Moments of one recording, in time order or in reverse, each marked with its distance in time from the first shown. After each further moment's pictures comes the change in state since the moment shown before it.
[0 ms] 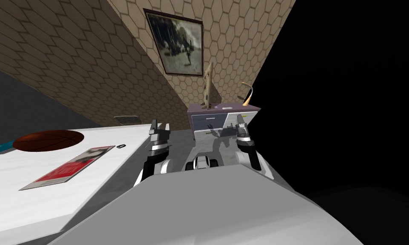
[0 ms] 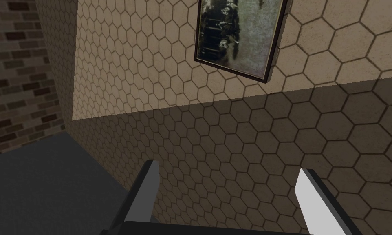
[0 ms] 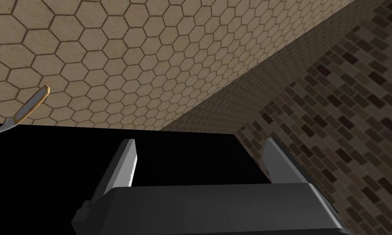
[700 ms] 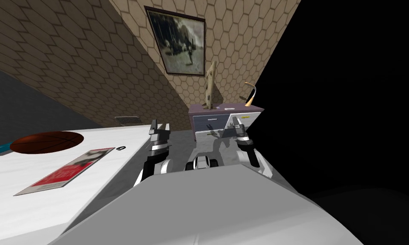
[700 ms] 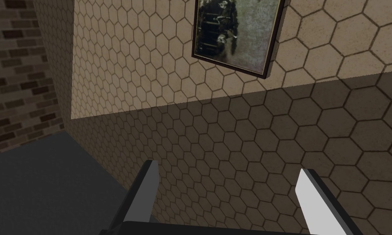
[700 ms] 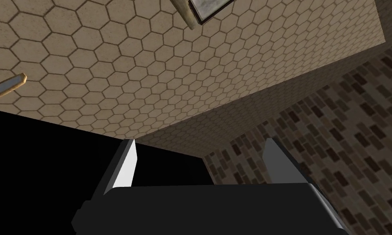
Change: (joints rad) left arm 0.000 0.000 0.000 0.000 0.000 0.000 0.000; right arm -0.037 -0.051 -0.035 0.089 0.061 -0.023 0.171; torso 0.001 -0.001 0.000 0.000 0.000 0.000
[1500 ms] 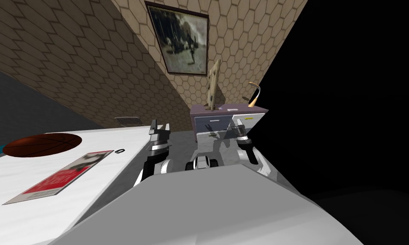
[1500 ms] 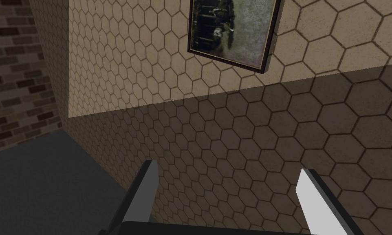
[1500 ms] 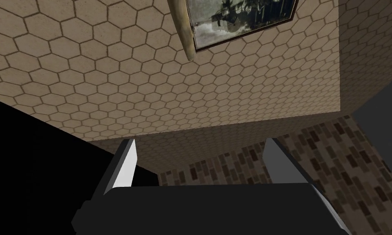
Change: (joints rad) left arm 0.000 0.000 0.000 0.000 0.000 0.000 0.000; right arm -0.041 -0.033 -0.038 0.094 0.072 -0.023 0.216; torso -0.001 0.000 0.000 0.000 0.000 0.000
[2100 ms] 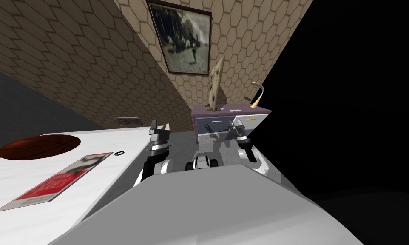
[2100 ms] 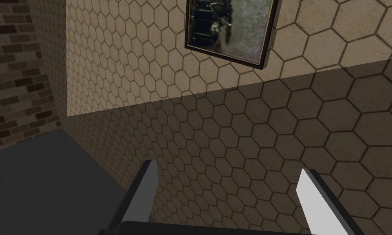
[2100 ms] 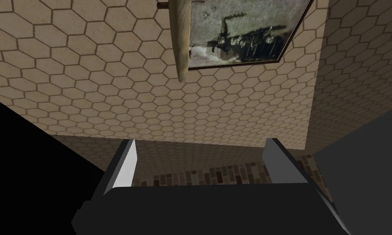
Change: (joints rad) left arm 0.000 0.000 0.000 0.000 0.000 0.000 0.000; right arm -0.036 -0.015 -0.032 0.086 0.063 -0.021 0.165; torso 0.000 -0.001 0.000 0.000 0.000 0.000
